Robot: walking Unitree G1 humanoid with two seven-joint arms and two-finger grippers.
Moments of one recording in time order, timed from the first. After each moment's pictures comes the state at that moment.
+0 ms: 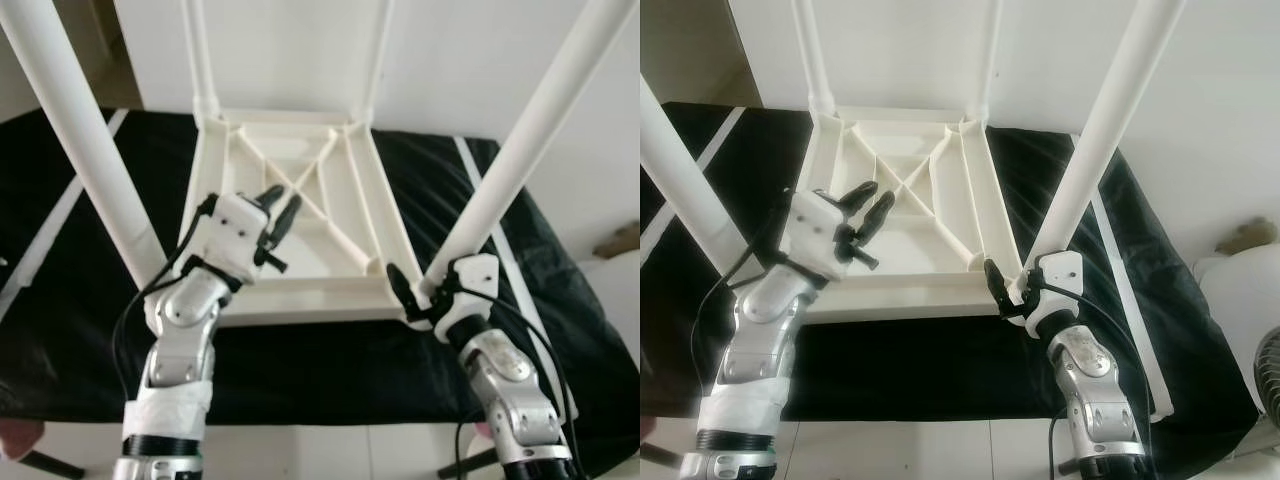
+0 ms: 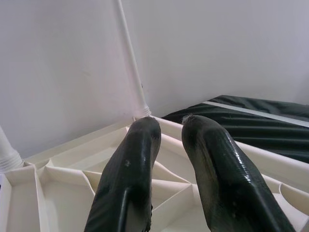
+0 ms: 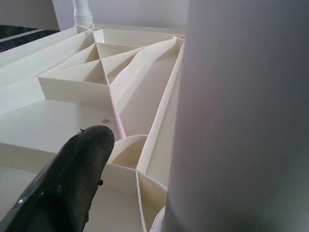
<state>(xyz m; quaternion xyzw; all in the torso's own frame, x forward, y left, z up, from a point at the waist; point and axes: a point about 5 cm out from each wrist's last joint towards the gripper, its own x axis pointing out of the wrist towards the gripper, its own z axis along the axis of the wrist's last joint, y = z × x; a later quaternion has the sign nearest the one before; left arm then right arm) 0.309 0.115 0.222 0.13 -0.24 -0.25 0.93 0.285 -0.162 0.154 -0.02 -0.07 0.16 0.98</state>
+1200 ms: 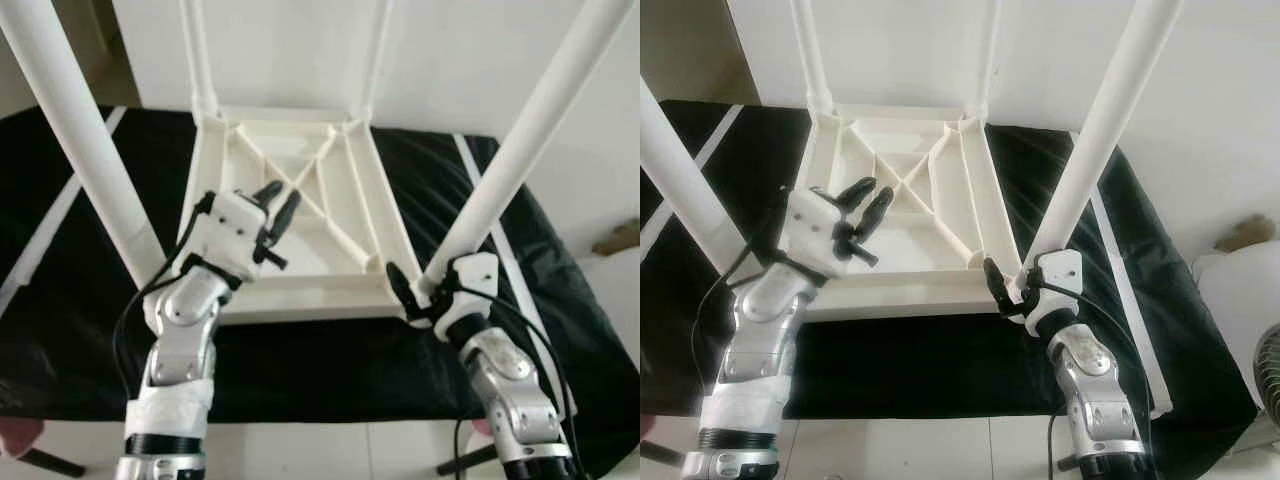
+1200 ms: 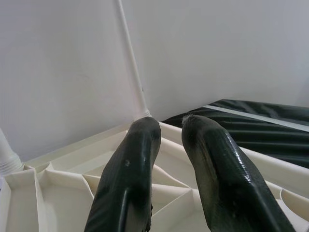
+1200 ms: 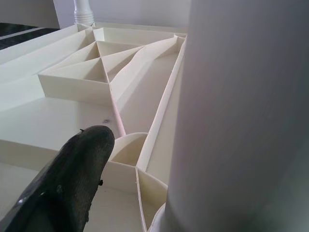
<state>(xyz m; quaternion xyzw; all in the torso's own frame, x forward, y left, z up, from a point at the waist) 0.309 0.113 0.222 0.12 -0.25 -0.25 0.93 0.284 -0.161 0.153 -0.02 -0.07 0.17 0.98</state>
